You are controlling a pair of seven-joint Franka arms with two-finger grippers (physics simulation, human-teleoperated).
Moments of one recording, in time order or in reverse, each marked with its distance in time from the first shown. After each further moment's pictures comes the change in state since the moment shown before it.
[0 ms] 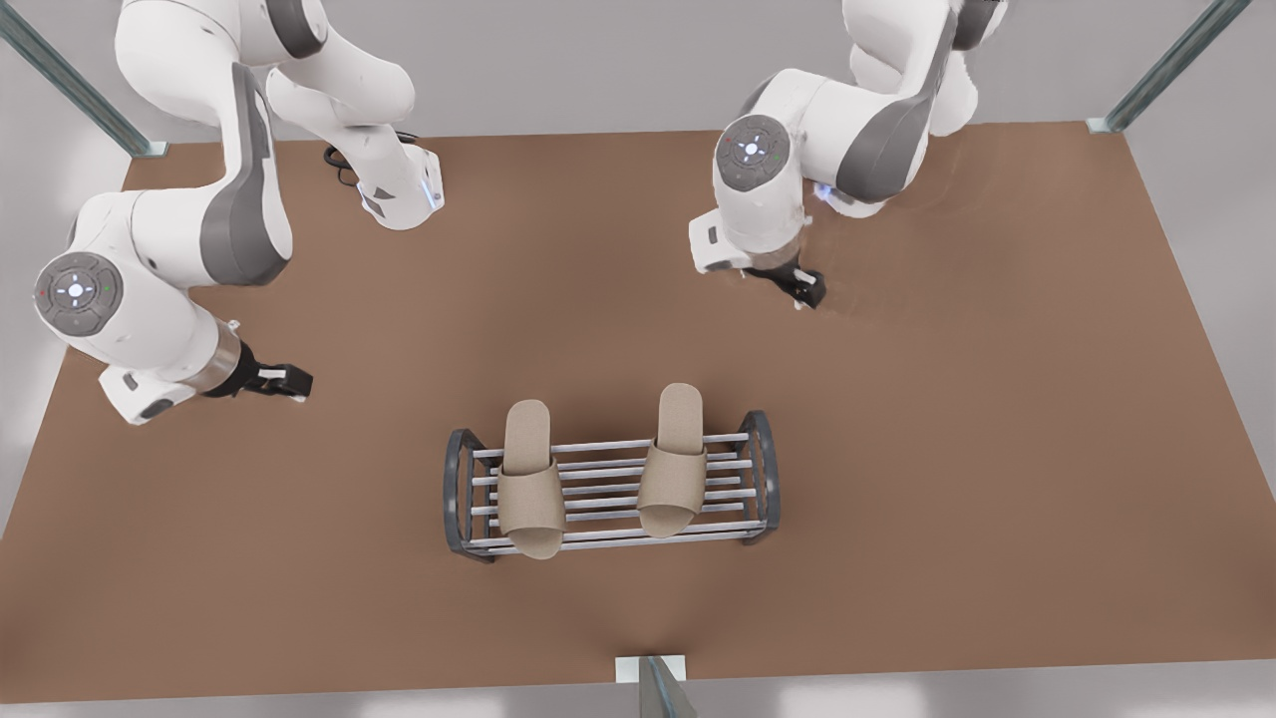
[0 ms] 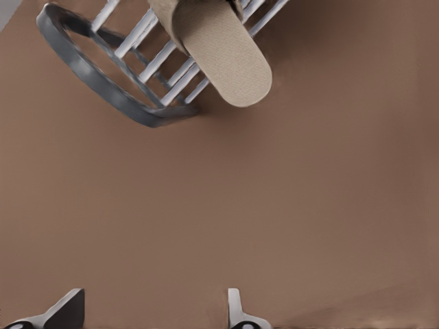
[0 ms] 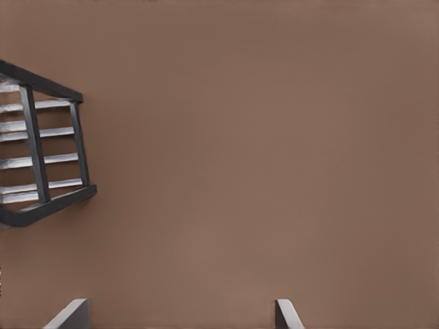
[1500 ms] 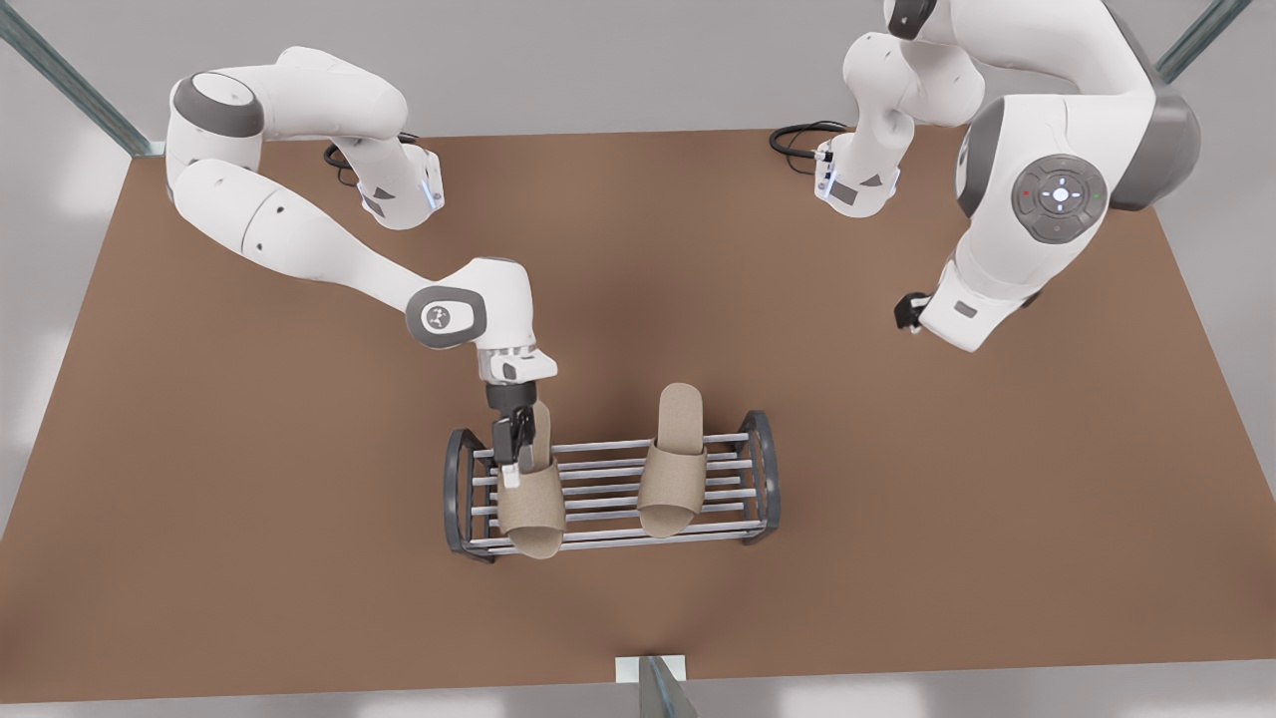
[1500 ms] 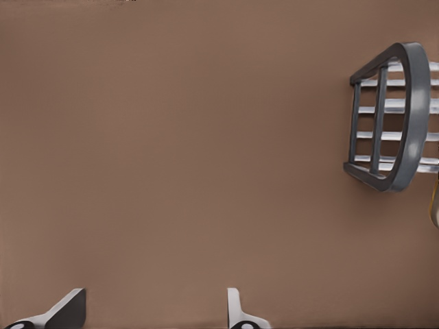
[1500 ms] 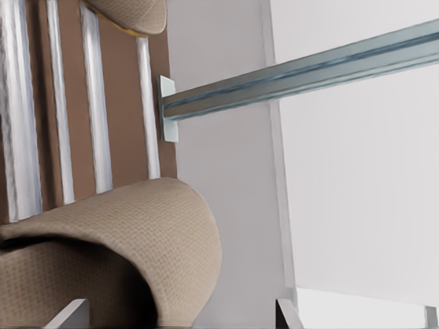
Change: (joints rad) left arm 0.592 -0.117 0.086 0.052 0.009 -0.068 -0.367; right arm -0.568 0.689 1.208 -0.576 -2.121 0.658 0.104
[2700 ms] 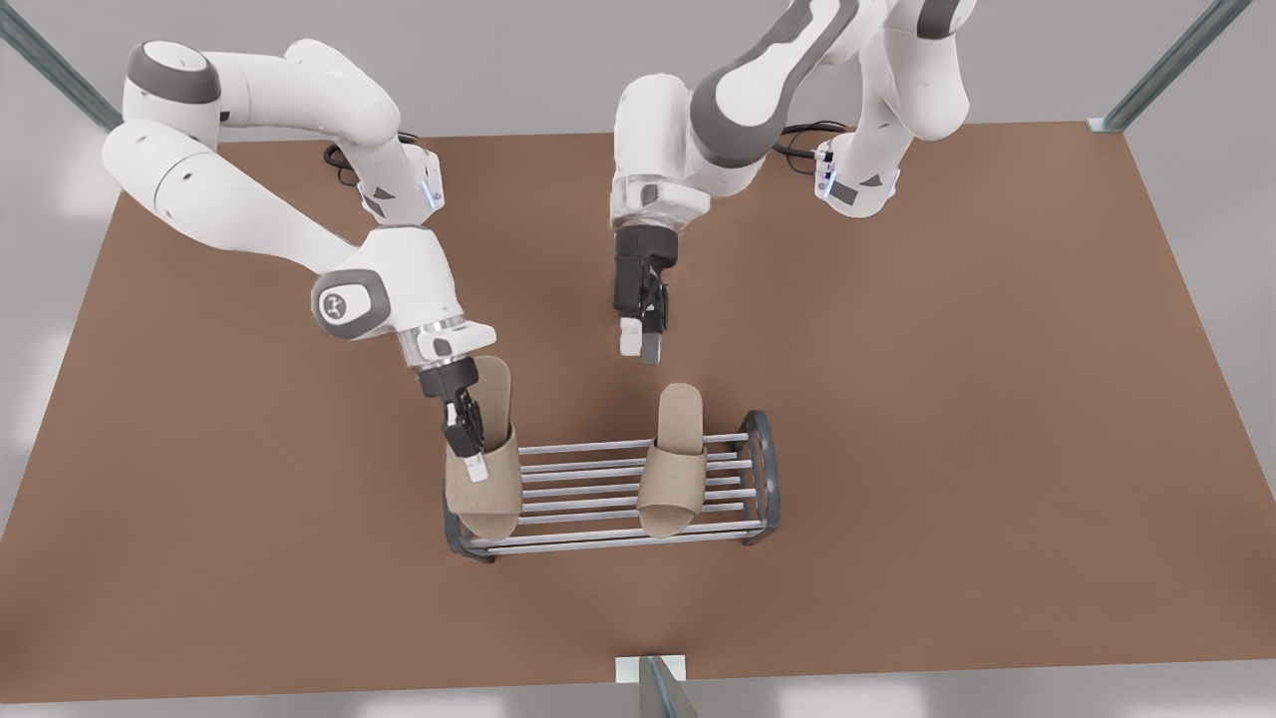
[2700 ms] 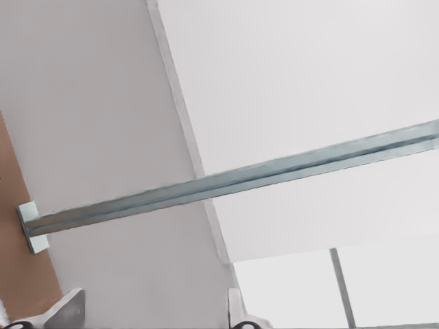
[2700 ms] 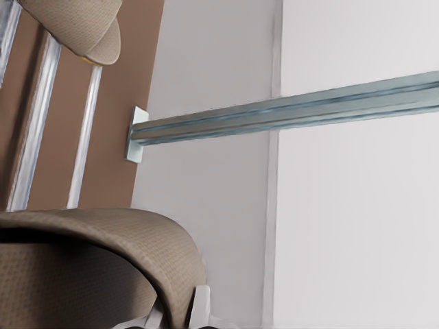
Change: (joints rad) left arm -0.597 0.057 0.146 -0.118 0.832 1.062 -2.505; right arm -0.212 -0.025 0.186 0.045 0.215 0.247 -0.472
